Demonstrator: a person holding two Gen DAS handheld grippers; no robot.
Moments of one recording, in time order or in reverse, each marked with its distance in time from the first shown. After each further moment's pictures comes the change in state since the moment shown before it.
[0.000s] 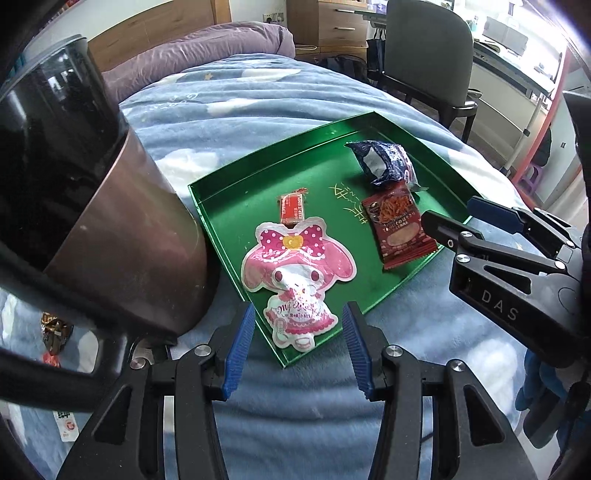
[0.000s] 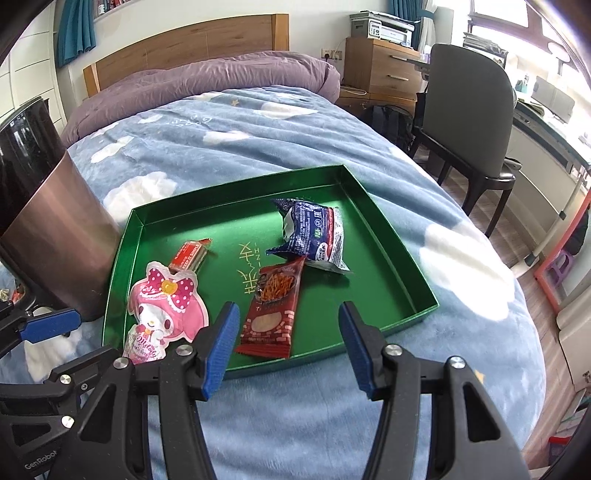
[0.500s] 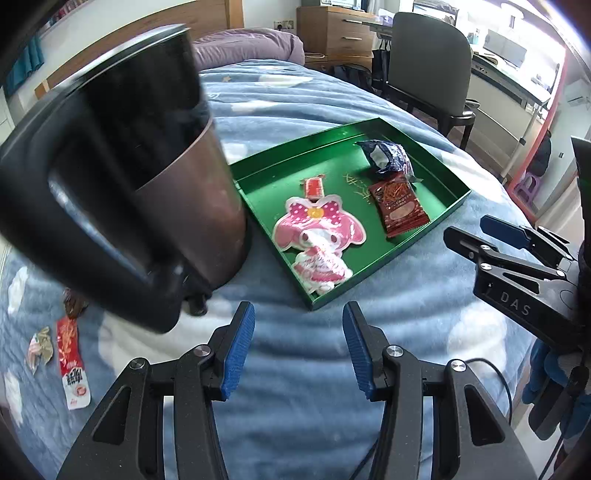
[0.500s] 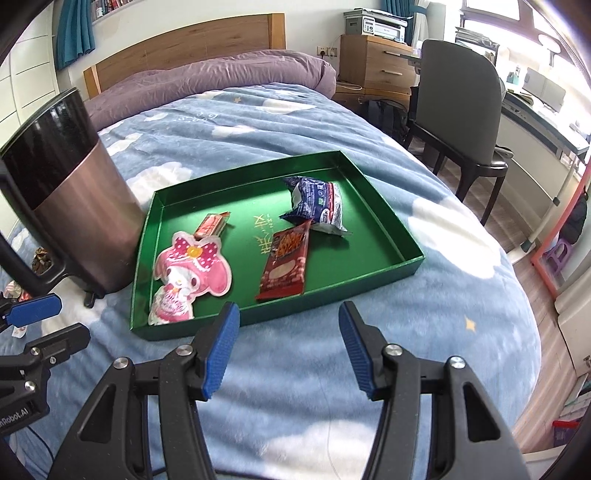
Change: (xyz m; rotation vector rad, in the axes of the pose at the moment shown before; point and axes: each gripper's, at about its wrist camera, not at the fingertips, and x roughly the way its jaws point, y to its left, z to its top) left arm -0.047 0.029 -0.045 -0.038 -0.030 -0.005; right arm -0.044 0.012 -0.036 0.024 0.012 0.003
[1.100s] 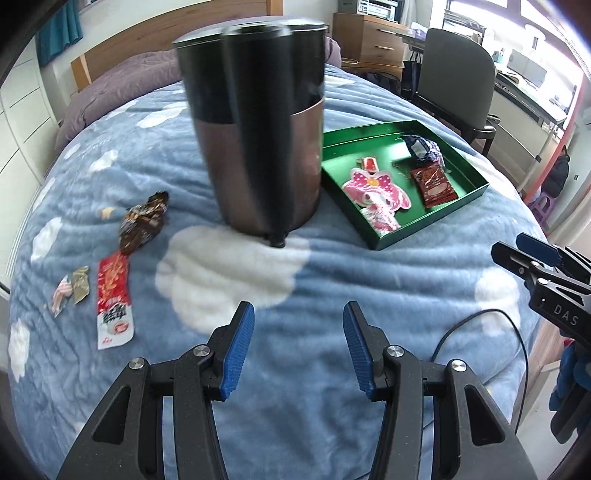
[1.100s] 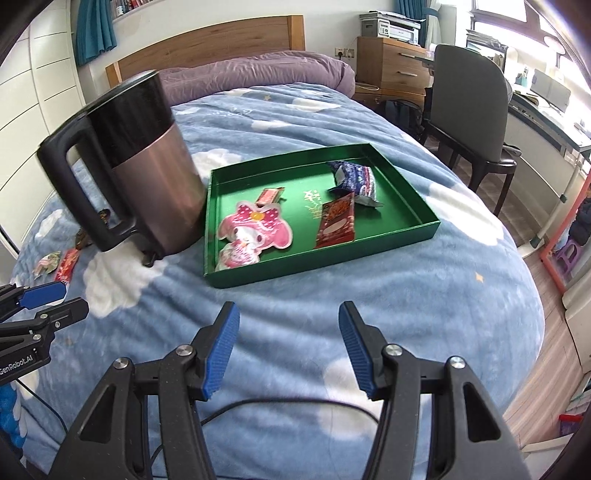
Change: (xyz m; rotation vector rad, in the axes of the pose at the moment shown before) left arm -0.050 0.062 -0.070 -0.099 -0.009 0.056; right arm -0.061 0.045 -0.047 -0.017 0.004 0.067
